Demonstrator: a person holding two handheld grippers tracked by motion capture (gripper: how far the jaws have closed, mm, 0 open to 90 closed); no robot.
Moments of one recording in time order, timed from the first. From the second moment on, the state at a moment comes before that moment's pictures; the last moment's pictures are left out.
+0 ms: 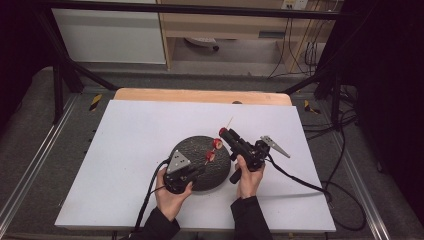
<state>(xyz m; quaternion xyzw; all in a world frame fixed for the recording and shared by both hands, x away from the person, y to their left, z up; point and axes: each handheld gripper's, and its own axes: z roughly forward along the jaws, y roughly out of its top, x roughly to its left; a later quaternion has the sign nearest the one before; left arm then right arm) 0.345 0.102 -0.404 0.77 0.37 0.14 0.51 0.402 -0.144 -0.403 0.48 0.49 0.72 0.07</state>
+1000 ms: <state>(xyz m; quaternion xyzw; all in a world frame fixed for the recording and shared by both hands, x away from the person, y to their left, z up) 0.345 0.153 -0.408 0.80 0.37 0.13 0.45 0.392 -0.181 -0.425 0.42 0.74 0.51 0.10</state>
